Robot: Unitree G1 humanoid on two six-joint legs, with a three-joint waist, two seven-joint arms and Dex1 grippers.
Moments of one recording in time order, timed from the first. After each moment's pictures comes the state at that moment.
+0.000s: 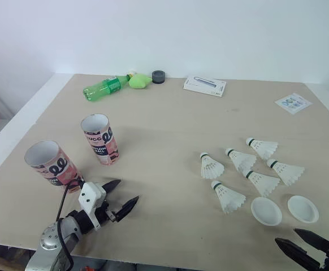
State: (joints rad) left arm 0.27 0.39 0.00 -0.30 -0.39 0.10 -0.72; right arm 0.82 -0.60 -0.76 -0.44 0.72 0.50 0.96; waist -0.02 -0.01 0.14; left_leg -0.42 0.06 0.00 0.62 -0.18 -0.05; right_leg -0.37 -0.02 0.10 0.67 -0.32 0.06
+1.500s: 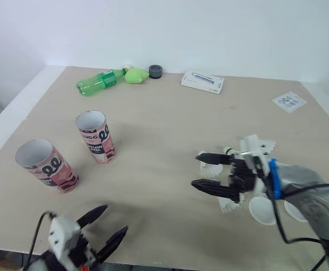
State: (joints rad) left arm 0.89 0.32 0.16 -0.64 -0.51 -0.04 -0.75; right arm -0.24 -0.77 0.05 -0.40 0.76 0.58 0.97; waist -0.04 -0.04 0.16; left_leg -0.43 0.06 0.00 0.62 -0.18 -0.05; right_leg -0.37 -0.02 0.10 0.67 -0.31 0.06
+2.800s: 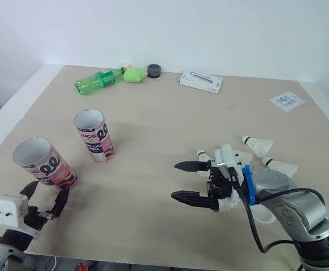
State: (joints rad) left arm 0.52 0.37 0.45 -0.42 -0.51 0.04 -0.44; right arm -0.23 -0.69 0.08 -0.50 0.72 0.60 0.95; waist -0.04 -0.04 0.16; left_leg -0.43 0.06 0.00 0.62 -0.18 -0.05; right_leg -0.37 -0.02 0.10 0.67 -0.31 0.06
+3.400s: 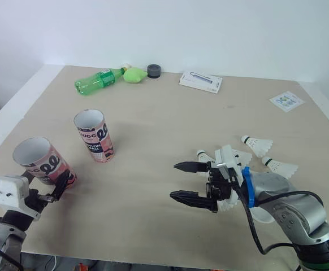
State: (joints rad) left arm 0.39 0.42 0.47 -0.40 -0.51 0.11 -0.44; right arm -0.20 -0.68 0.07 -0.52 0.74 0.61 0.92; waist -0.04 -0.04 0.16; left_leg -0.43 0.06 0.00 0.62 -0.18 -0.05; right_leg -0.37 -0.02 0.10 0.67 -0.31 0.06
